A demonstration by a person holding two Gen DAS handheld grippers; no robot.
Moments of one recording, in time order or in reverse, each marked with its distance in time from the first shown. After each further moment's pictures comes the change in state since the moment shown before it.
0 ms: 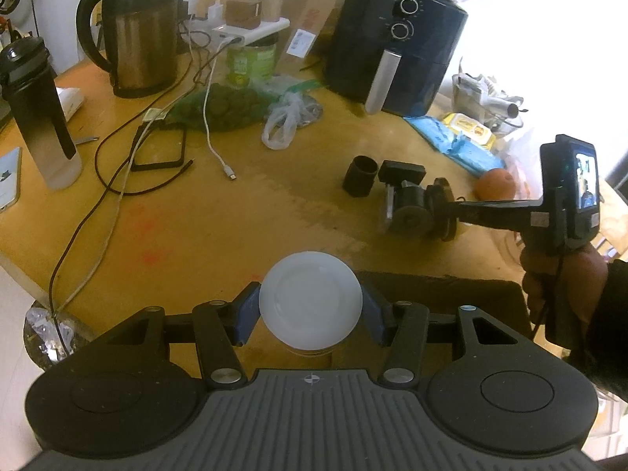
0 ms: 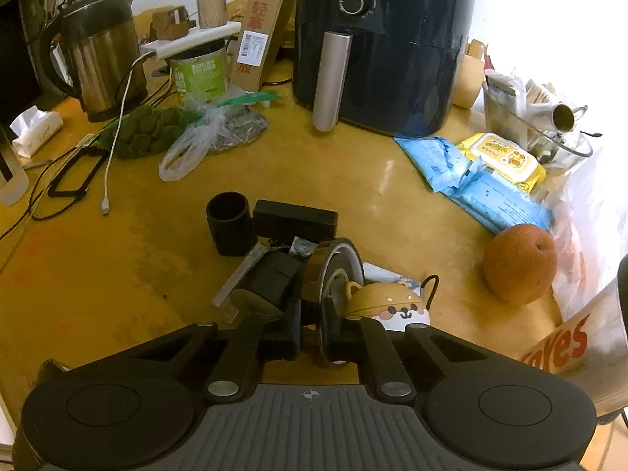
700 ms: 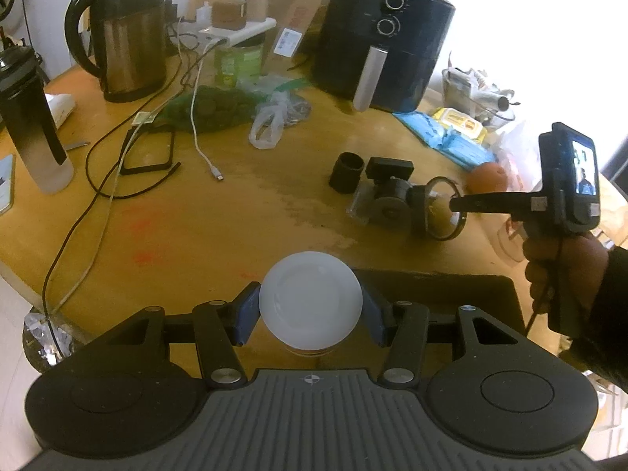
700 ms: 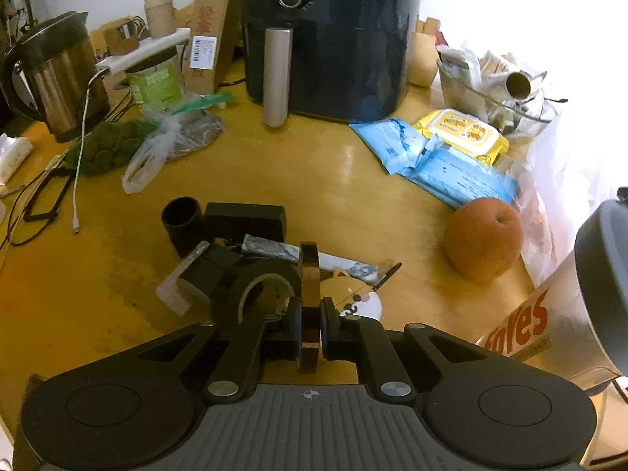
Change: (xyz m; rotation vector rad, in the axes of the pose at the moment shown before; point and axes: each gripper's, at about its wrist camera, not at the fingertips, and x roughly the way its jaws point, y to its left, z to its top) left arm 0.001 -0.015 0.000 0.030 0.005 -0.012; right arm -0.001 -0.030 0.001 0.105 0.030 -0.050
